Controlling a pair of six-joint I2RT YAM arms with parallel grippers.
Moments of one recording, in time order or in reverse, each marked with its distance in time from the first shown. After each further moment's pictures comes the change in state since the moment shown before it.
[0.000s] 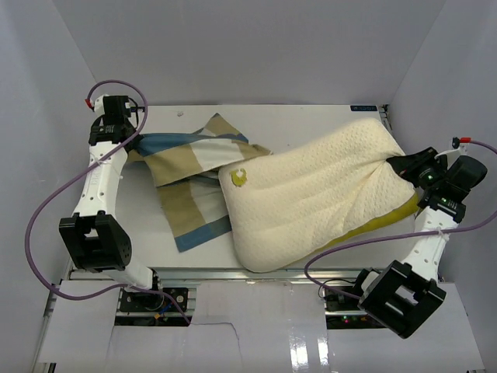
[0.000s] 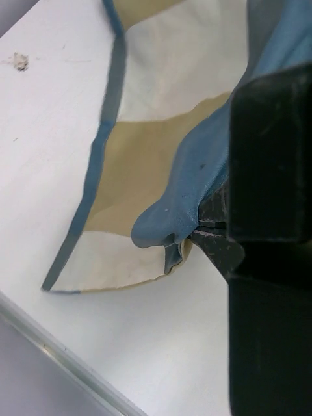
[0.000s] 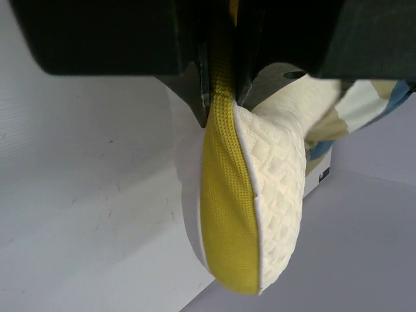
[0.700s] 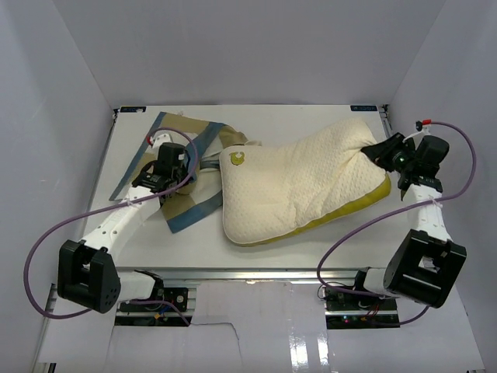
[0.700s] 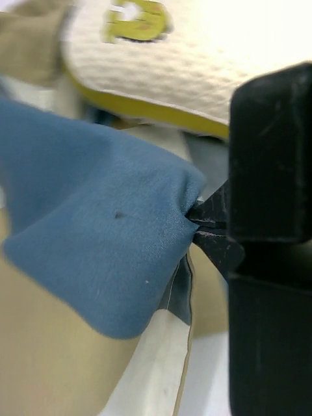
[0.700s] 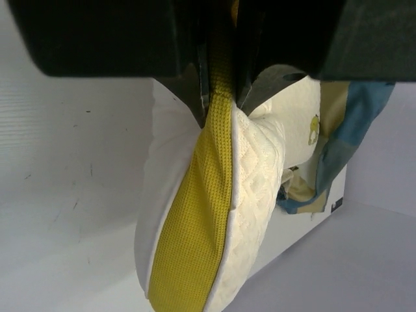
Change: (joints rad) left arm -0.367 -0.276 -0.538 0.287 0.007 -0.084; right arm 0.235 0.224 0.042 0.188 0.121 -0.010
